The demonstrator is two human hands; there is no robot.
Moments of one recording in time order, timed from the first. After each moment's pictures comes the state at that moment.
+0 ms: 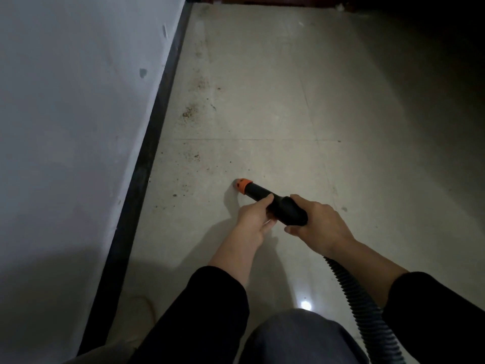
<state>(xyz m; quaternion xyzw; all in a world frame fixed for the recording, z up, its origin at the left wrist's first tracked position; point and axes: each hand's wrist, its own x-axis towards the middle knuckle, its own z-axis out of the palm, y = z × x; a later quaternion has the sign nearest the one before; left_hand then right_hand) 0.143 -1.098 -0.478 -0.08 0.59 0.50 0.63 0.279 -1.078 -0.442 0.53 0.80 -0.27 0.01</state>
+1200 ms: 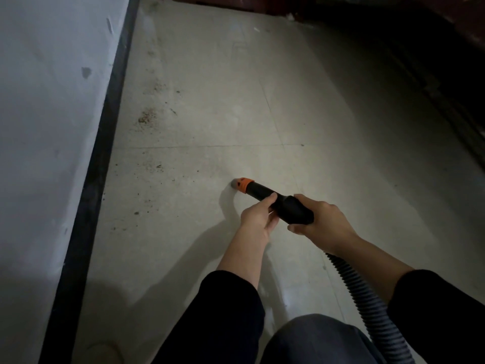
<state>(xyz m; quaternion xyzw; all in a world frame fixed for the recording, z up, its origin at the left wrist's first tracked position) 0.168 -1.055 -0.485 -0.09 0.51 0.48 0.71 0.306 -1.053 -0.431 0.61 0.75 -0.26 0.00</state>
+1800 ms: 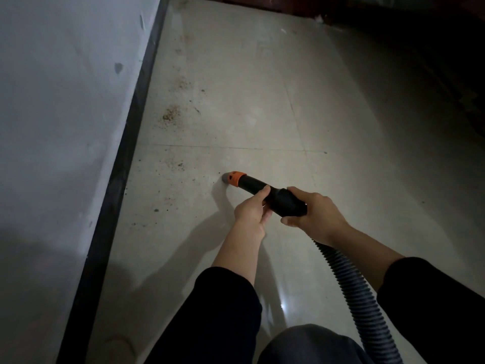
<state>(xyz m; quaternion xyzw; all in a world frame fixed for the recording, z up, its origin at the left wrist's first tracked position) 0.112 -1.044 -0.490 -0.13 0.50 0.54 0.66 0.243 -1.024 -0.435 0.55 0.79 -0.28 0.00</state>
